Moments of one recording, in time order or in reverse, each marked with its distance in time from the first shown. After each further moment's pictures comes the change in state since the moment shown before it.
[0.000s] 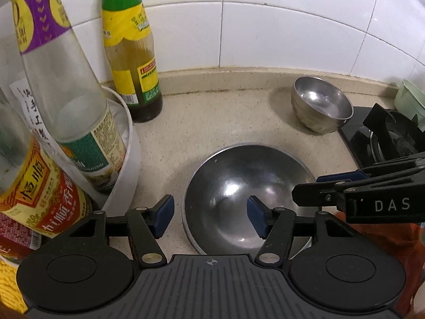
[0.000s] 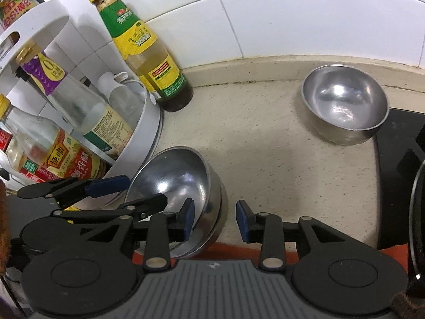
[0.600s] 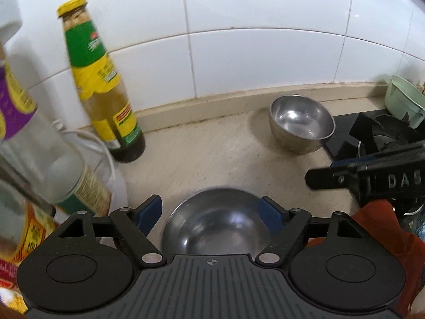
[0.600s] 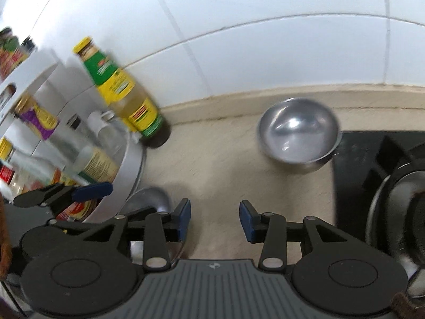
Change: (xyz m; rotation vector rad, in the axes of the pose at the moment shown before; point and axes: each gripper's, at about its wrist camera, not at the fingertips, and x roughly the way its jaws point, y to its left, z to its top) left arm -0.009 -0.039 0.029 0.112 -0.060 0.017; right arm -0.047 -0.038 0.016 0.057 -0.120 -0.038
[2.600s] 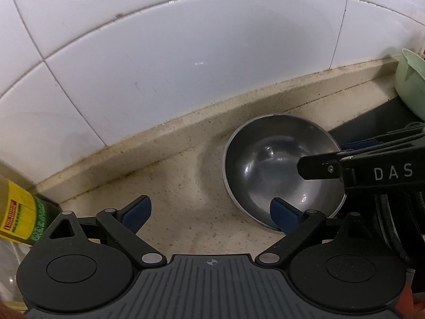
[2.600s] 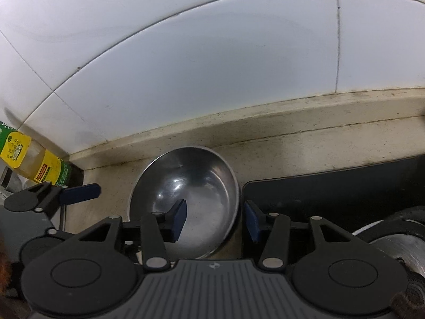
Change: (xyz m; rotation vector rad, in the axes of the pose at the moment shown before) left arm 0.139 -0.067 0.102 0.157 0.132 -0.073; right arm 0.068 -0.117 0.076 0.125 0.053 -0.122
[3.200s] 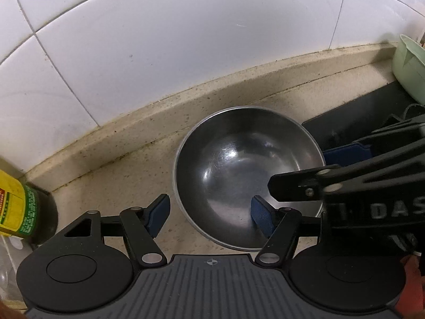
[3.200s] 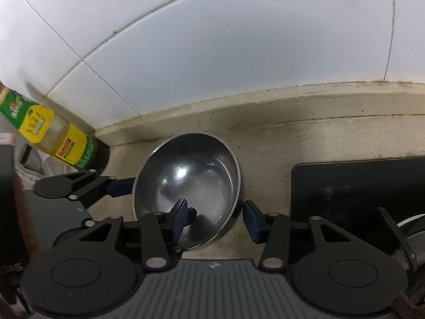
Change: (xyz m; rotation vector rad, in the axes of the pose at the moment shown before) left arm 0.012 0.005 -0.010 0.023 0.050 -0.032; right arm 0.014 0.025 -0.007 -0.055 0.085 0.095
